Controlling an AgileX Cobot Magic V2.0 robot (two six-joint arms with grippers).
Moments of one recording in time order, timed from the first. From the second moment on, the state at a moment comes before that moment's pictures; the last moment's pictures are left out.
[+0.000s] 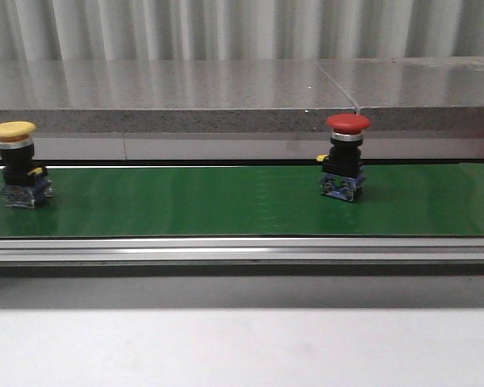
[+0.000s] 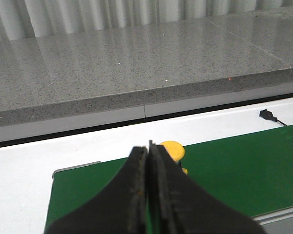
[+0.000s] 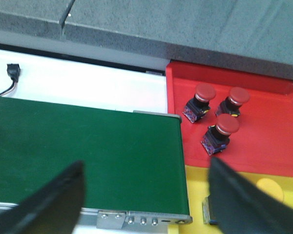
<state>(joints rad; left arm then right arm) -0.09 0.39 -0.44 -0.48 0.33 0.49 -0.06 0.63 -0.62 -0.13 0.51 0.01</state>
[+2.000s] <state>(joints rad) -0.09 0.39 -0.44 -0.48 0.33 0.49 0.20 1.49 -1.21 -0.08 0.82 0.01</state>
